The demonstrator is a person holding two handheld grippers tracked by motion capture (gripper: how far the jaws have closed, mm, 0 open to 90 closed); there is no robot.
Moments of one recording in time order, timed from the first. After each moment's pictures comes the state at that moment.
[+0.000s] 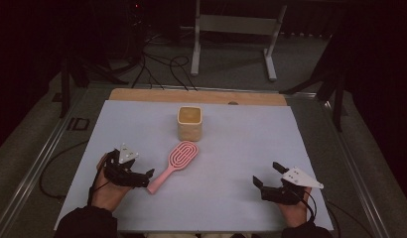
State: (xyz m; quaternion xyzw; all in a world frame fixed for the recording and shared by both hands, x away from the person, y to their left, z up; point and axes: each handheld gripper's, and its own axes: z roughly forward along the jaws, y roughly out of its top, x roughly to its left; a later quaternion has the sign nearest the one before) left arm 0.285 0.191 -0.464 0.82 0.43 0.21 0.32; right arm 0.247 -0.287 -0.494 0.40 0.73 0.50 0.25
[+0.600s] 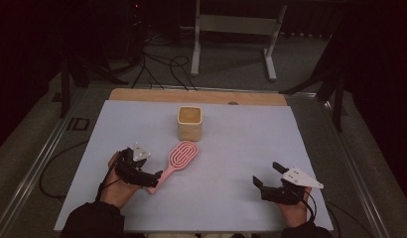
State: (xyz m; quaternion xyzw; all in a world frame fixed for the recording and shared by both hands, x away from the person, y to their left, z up) left arm 0.296 0.167 -0.470 0.84 0.41 0.19 0.29; right arm 0.247 -0.287 -0.494 0.40 0.73 0.50 0.25
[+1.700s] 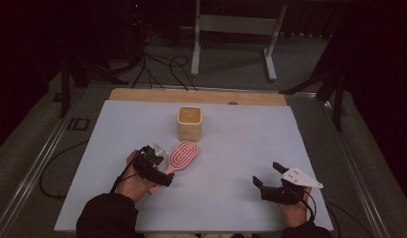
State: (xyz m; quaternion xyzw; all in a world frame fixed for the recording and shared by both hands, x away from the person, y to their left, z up) left arm 0.318 0.128 -0.485 0.88 0.39 0.15 0.24; right arm 0.247 -0.287 -0.494 0.40 0.73 0.49 0.26
